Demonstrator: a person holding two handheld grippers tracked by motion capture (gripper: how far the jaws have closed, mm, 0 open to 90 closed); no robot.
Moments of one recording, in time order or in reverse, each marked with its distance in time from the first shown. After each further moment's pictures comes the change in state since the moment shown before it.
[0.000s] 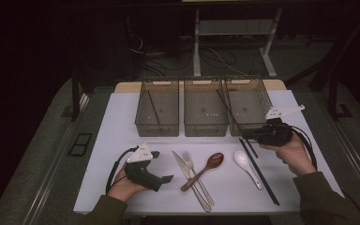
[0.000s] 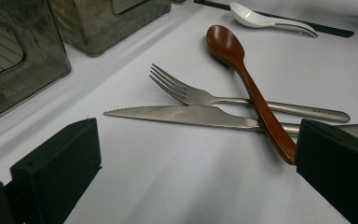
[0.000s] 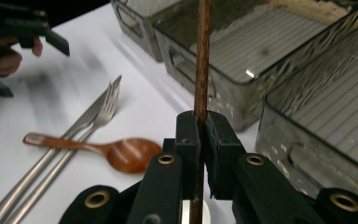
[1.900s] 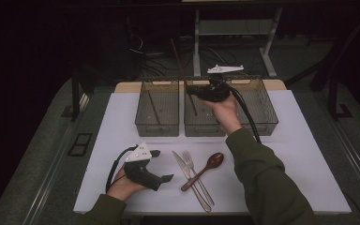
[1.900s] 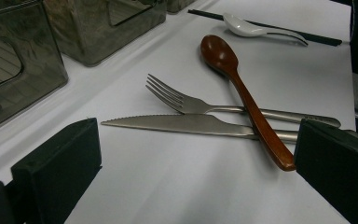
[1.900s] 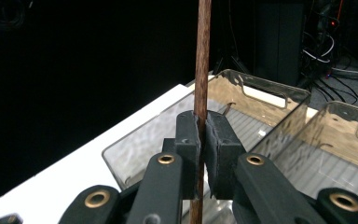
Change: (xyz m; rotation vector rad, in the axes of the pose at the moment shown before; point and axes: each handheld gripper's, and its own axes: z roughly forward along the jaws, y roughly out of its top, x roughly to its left) left arm 0.001 0.002 -0.001 -0.037 -0.026 -0.007; right arm 0.018 0.148 0.128 -0.244 0.018 0.103
